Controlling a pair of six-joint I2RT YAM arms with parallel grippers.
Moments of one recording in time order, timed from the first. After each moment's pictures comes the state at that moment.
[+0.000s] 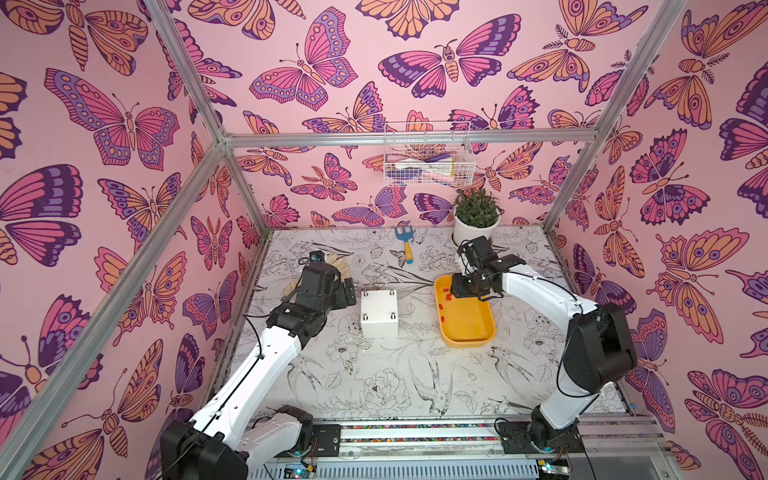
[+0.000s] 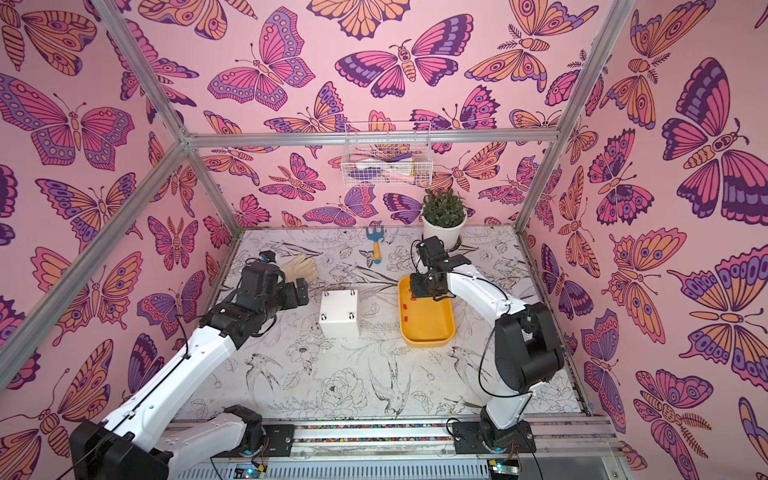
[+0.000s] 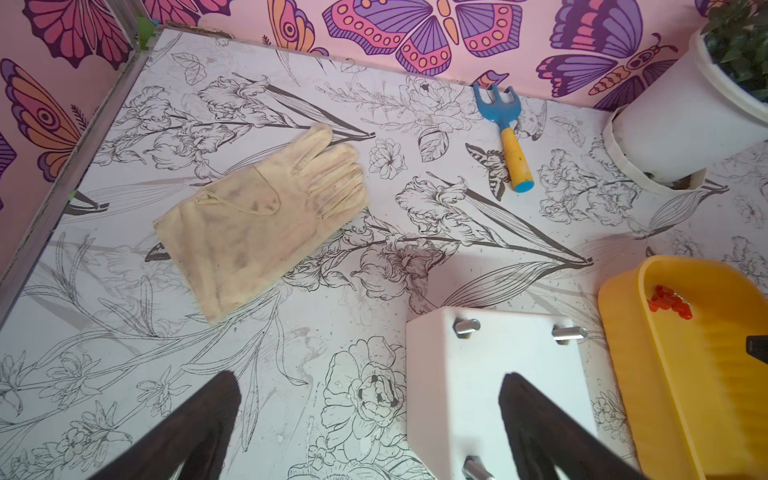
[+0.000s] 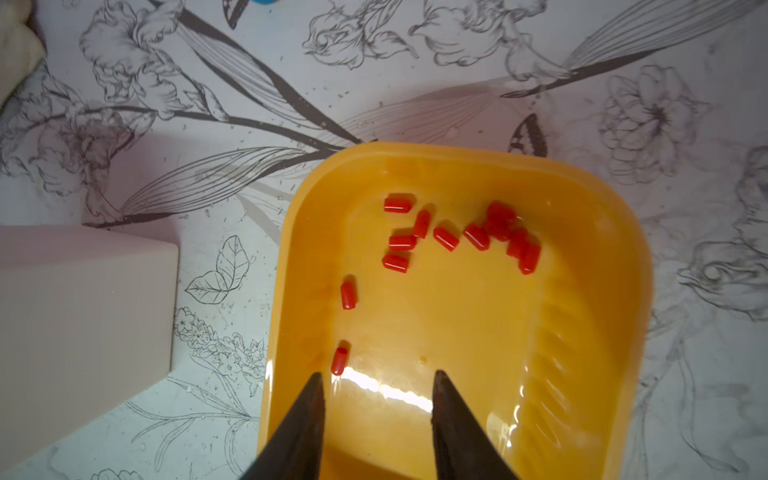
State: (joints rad) left arm -0.35 1.11 0.95 -0.55 -0.24 -0.38; right arm 0.41 1.75 1.34 -0.71 -0.08 0.29
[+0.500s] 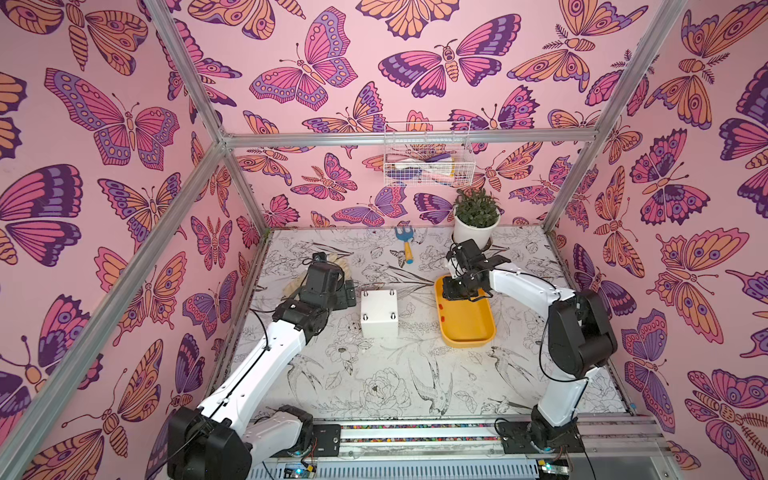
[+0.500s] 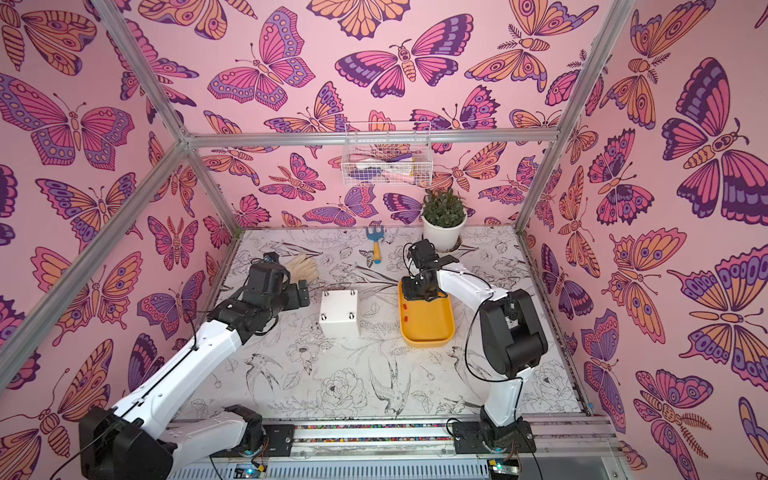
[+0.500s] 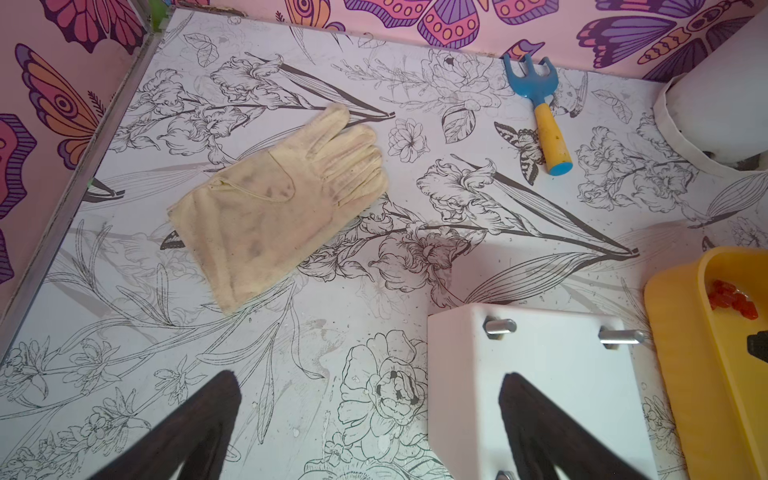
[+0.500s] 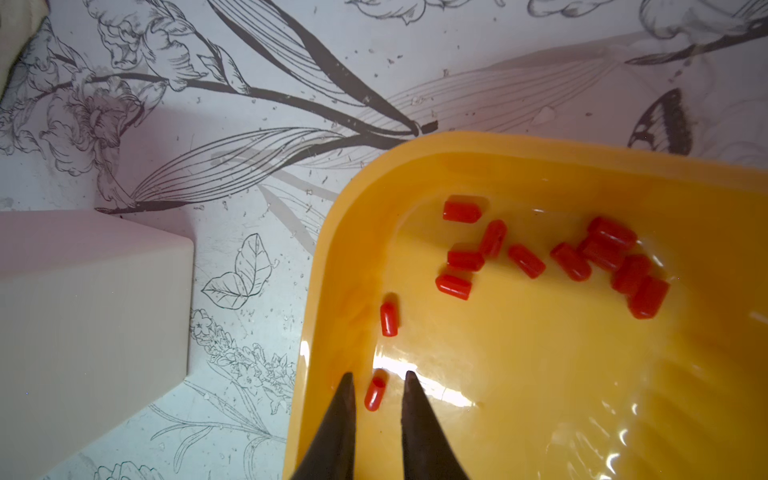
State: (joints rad) left arm -0.35 1.16 0.95 -0.56 -0.27 -0.37; right arm 0.42 1.85 1.35 -0.65 -0.18 0.29
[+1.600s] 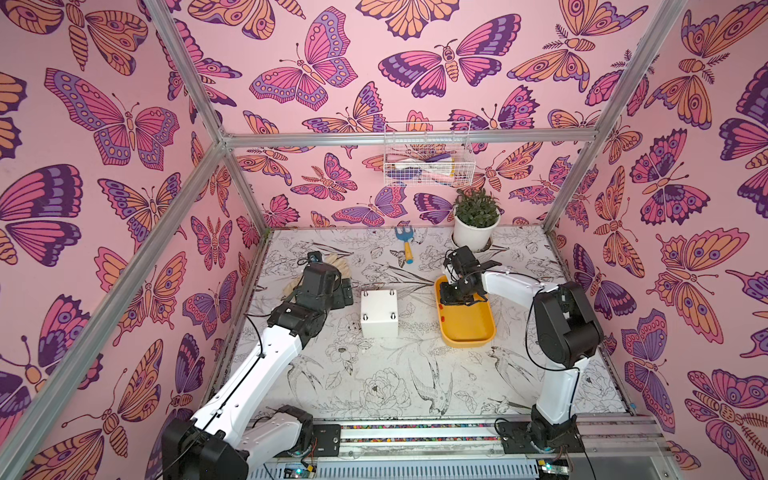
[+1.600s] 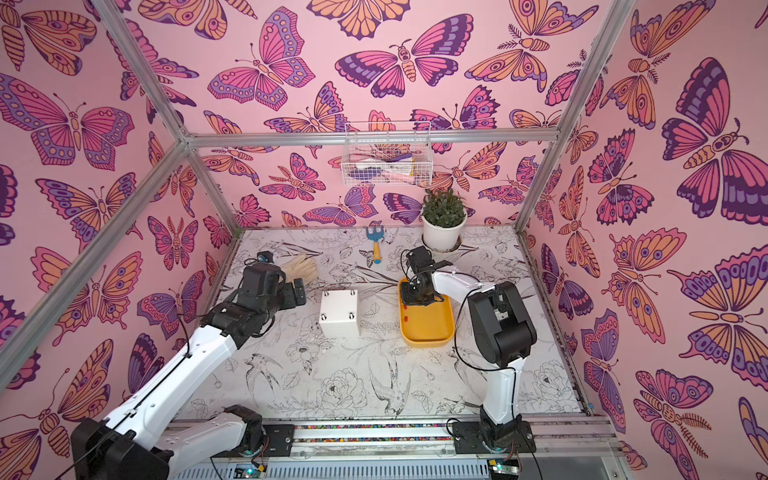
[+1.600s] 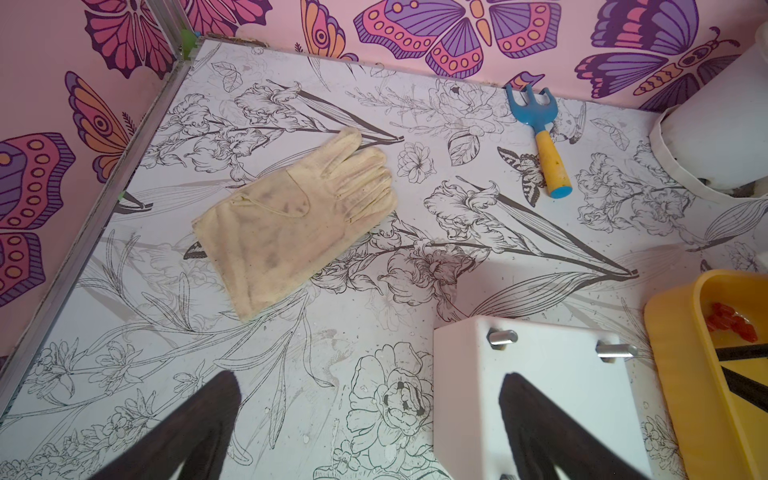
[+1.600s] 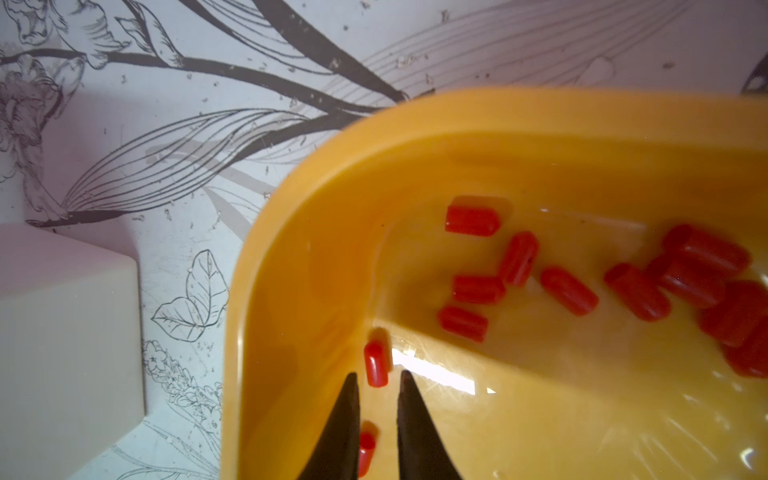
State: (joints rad) left arm -0.35 1.11 0.95 -0.56 -0.31 -0.38; right arm 0.42 1.93 1.33 -0.58 -0.19 0.32
